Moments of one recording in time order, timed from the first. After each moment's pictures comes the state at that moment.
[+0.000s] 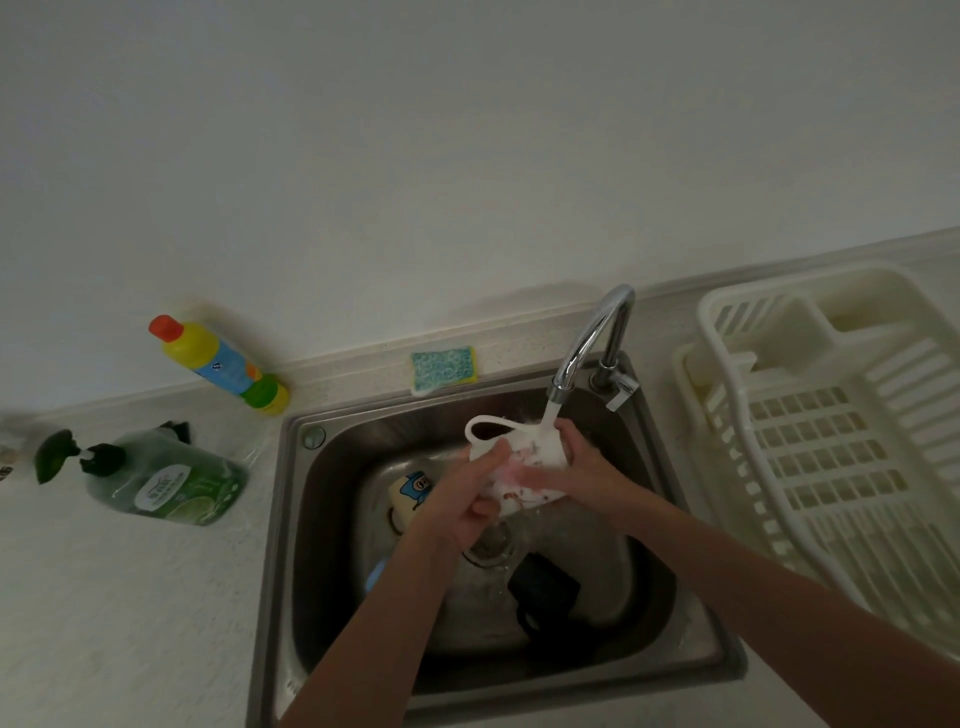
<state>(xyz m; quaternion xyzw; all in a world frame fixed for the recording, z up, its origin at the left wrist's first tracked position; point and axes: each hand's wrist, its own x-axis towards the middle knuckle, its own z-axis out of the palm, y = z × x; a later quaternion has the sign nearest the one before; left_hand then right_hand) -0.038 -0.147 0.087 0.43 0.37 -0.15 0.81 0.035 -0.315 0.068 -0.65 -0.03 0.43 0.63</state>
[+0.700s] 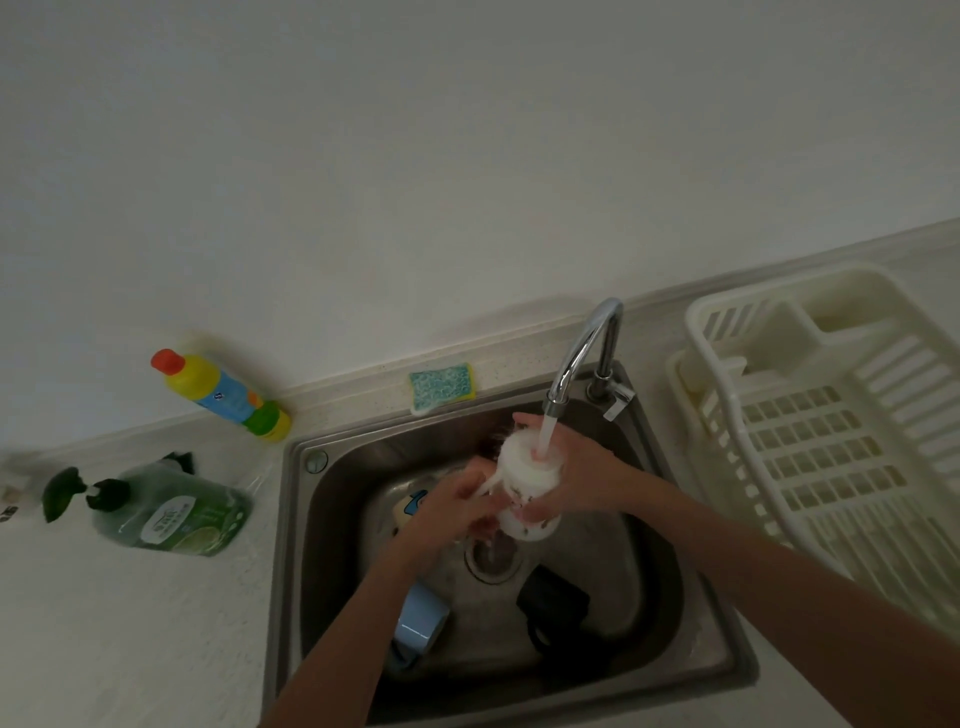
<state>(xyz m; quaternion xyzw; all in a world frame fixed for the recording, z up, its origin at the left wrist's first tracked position) -0.051 -0.116 0.089 0.76 0.18 -0.22 0.58 0.056 -0.314 0.087 -0.80 -0.25 0.33 0.42</state>
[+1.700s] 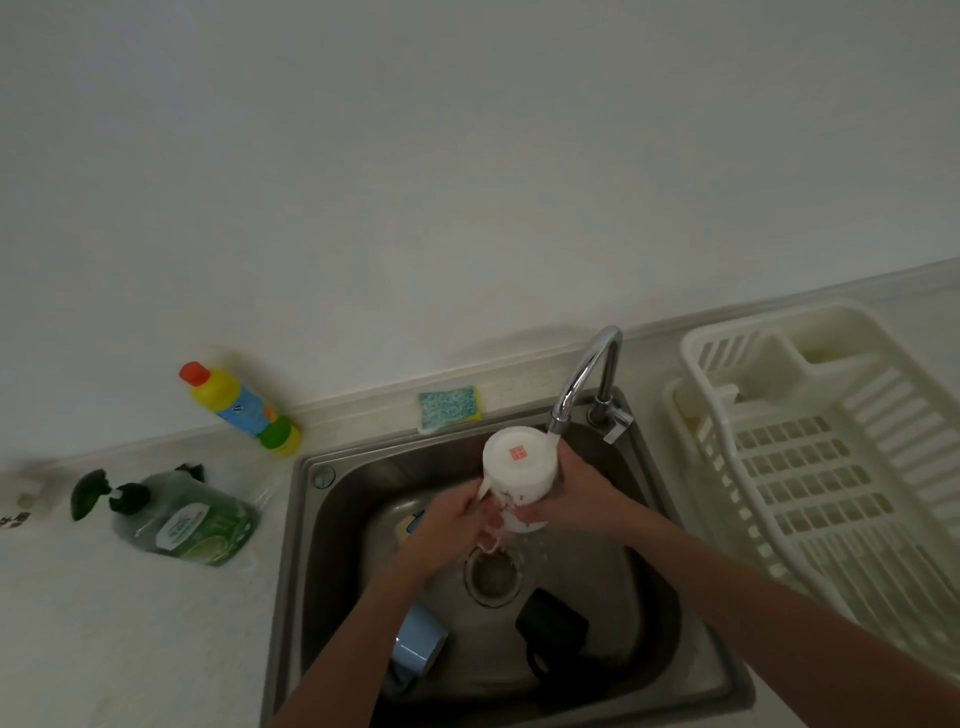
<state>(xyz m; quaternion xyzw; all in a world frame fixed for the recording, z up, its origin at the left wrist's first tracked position) -0.052 -0.114 0.093 0.84 0.16 -0.15 0.50 0.045 -0.308 0.079 -0.78 -0.19 0.31 0.51</state>
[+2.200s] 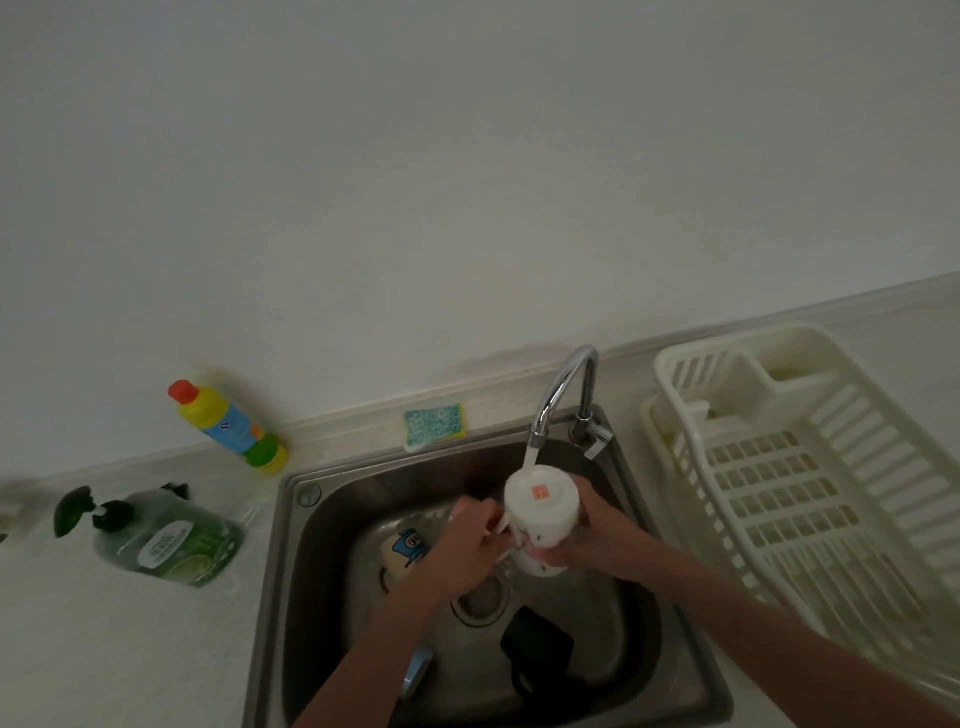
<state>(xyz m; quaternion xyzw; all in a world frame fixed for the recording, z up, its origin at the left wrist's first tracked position) -0.052 -0.145 0.090 0.91 0.07 -0.17 0.38 0.023 -0.364 0.077 -0.78 -0.19 0.32 0.51</state>
